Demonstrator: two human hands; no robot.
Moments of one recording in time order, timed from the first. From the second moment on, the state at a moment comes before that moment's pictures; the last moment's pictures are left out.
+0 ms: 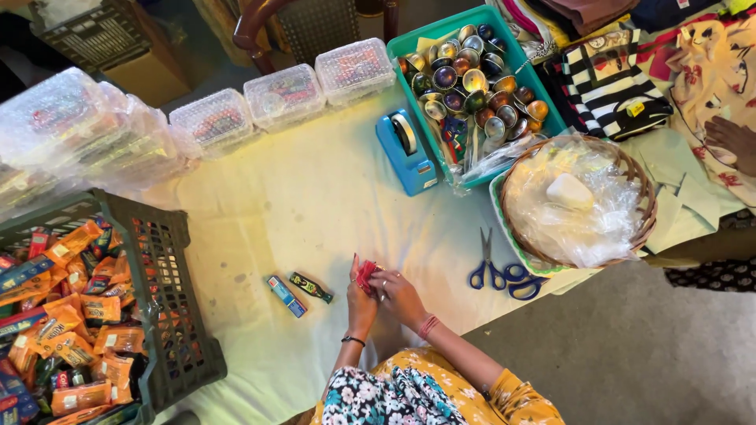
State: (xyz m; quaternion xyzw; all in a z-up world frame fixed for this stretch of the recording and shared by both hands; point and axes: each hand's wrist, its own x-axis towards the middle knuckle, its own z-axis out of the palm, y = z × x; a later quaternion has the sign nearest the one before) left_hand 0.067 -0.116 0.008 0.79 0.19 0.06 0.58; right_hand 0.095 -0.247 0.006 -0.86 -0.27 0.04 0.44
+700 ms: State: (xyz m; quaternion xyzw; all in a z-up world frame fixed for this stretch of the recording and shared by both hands) left_hand 0.055 -0.102 -0.023 0.47 0.16 0.07 0.86; right_hand 0.091 -0.253 0.098 -0.80 -0.24 0.01 0.54
